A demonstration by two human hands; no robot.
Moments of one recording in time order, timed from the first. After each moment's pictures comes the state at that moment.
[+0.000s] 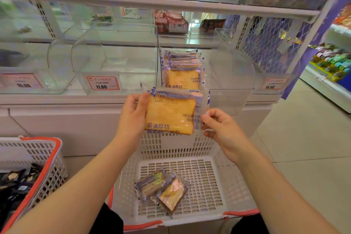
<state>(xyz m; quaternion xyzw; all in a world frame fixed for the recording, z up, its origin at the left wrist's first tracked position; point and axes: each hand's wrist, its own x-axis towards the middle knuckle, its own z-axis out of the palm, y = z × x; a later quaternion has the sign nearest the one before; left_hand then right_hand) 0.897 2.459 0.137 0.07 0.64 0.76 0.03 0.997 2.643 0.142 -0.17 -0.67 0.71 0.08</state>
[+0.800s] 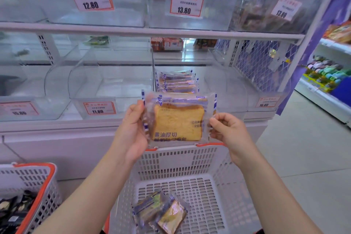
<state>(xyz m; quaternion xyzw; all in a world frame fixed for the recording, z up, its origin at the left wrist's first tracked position) 0.883 2.475 0.188 0.04 0.35 0.91 0.24 0.975 2.673 0.170 -0.17 -0.68 0.69 0.20</state>
